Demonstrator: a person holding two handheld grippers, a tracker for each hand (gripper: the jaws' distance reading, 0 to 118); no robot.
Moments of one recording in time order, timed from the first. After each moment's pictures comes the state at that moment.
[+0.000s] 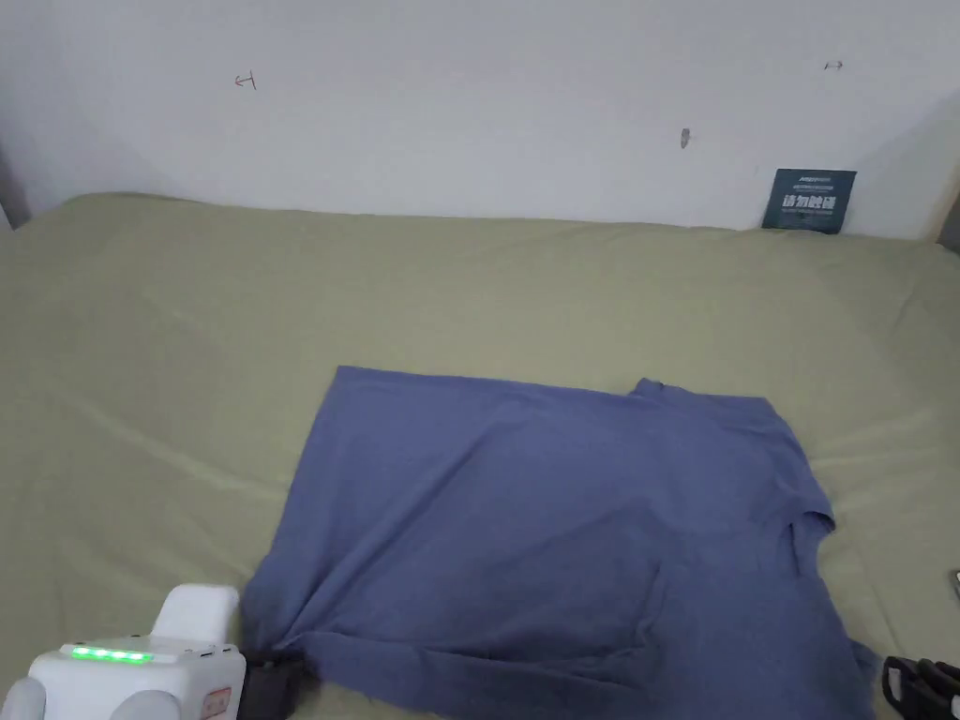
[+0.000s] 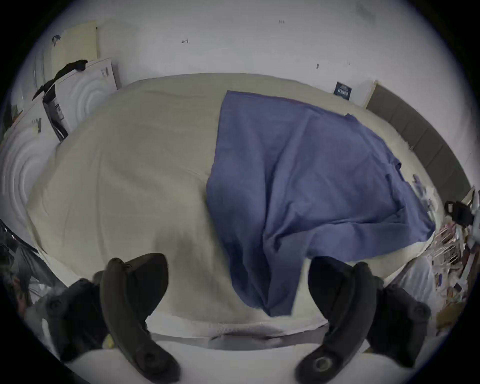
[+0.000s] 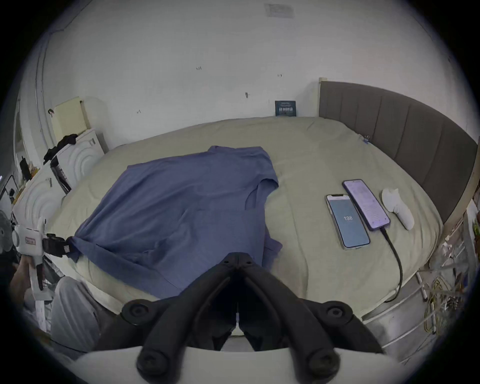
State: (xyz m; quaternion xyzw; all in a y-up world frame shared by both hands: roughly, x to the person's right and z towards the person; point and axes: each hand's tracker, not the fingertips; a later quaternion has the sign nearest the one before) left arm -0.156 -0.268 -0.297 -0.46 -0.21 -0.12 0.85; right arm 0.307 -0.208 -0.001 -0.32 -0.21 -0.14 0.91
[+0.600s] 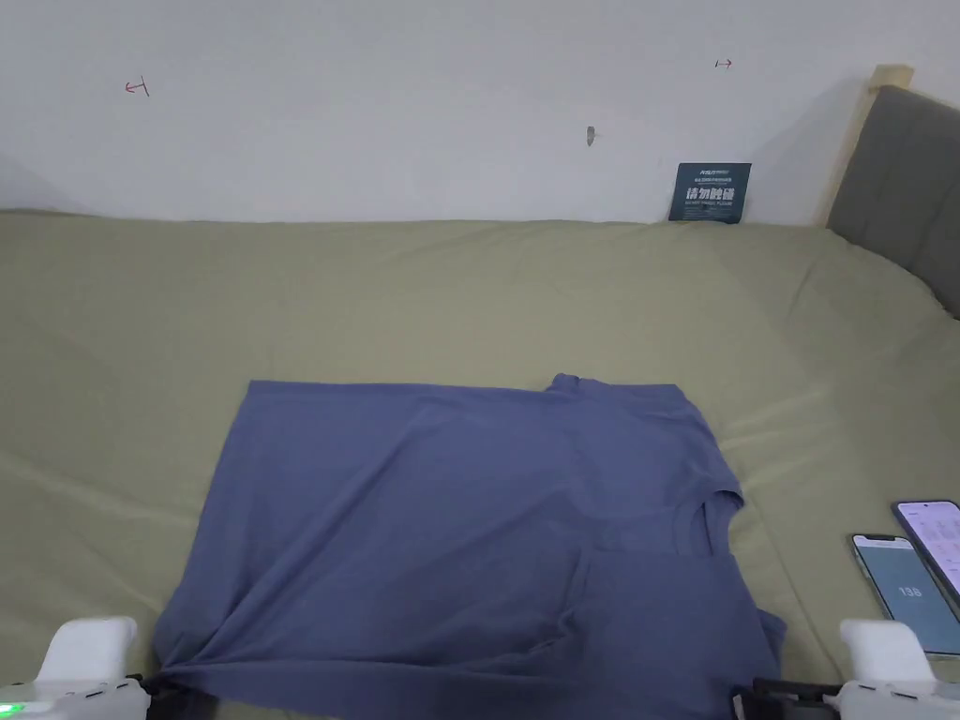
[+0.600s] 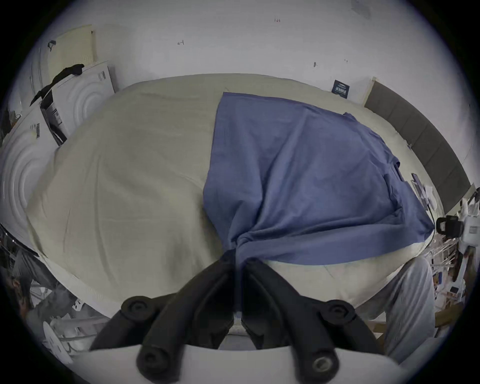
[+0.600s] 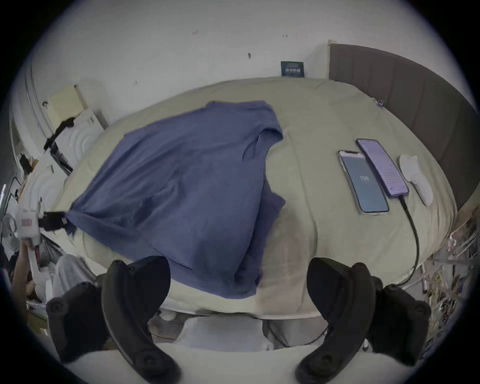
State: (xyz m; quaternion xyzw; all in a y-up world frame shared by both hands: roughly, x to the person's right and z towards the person) left arm -0.159 -0.251 -0.291 -0.45 -0.22 -0.10 0.86; right arm 0.329 -0.254 -0.007 -0.43 -0.16 -0.16 0.87
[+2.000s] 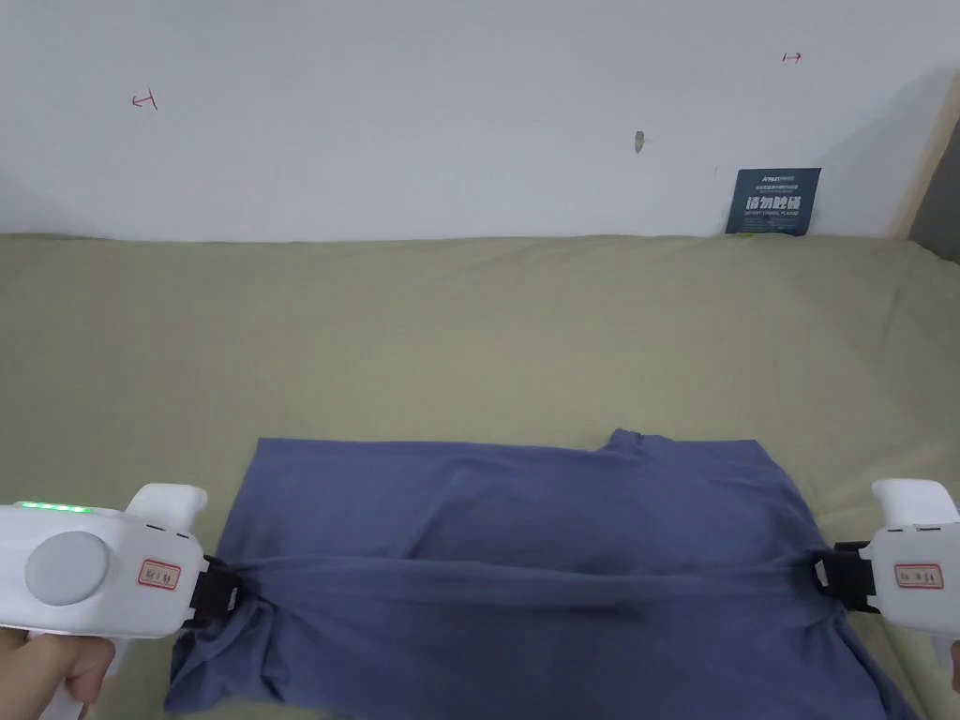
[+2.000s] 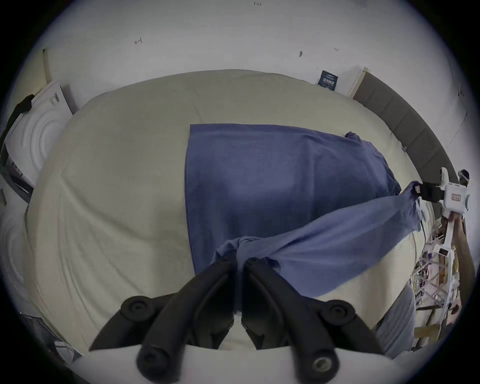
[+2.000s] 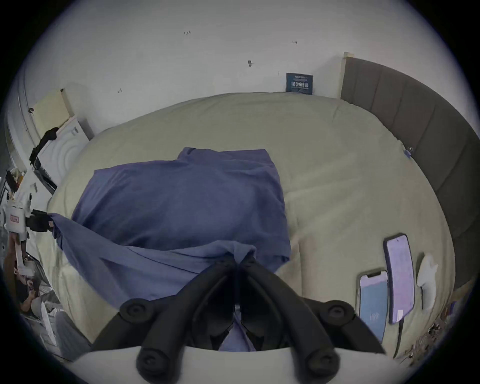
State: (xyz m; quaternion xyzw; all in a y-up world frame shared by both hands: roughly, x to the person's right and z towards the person) left arm -0.059 -0.218 -0.503 -0.50 -0.29 -0.12 0.81; right arm 0.440 -0.218 -0.214 -0.42 -0.18 -0.14 0.88
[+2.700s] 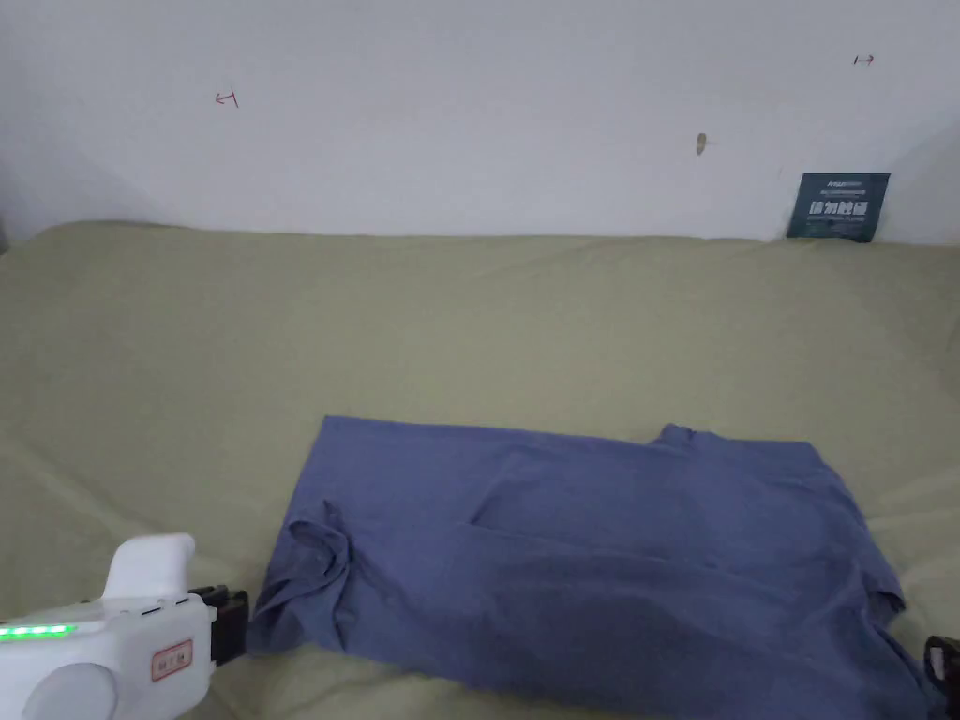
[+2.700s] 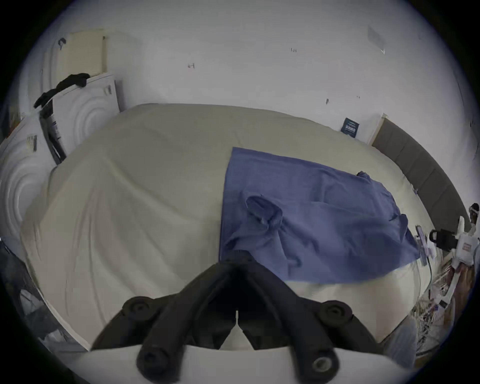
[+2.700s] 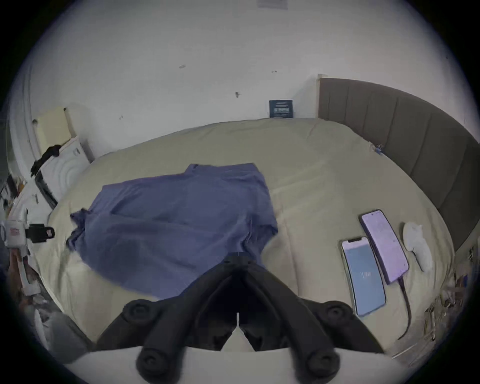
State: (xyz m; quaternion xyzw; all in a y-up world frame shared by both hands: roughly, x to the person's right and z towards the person) left arm -0.128 -0.213 -0.387 -0.41 -0.22 -0.01 0.89; right arm 0.367 -0.212 -0.094 -0.32 -0.22 -0.13 0.91
